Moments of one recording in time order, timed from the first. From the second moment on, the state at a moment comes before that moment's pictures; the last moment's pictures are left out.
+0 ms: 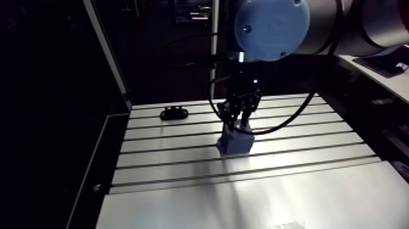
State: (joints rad) arm -0.14 -1.27 1.87 -2.02 -1.63 -2.17
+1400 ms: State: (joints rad) arm -0.15 -1.27 1.88 -2.05 -1.63 -2.17
